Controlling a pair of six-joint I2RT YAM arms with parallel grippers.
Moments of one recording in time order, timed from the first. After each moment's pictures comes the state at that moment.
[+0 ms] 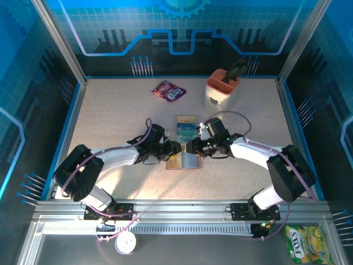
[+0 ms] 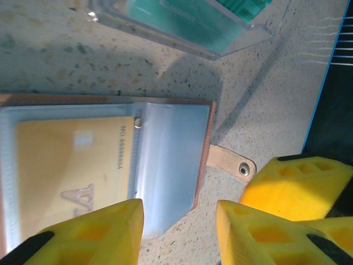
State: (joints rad) left arm -0.60 1.52 0.68 0.03 0.42 -1.11; right arm 0.57 1.52 0.79 -0.17 -0.57 0.71
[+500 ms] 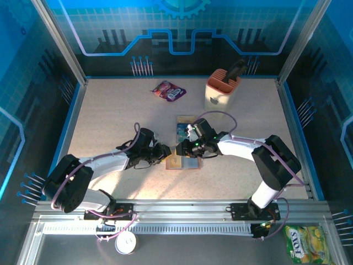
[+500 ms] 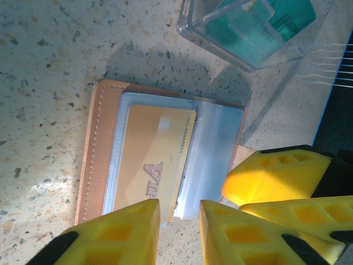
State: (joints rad) left arm -0.53 1.40 0.56 0.02 0.41 -1.11; right arm 0.66 1.67 0.88 -0.14 -0.55 0.73
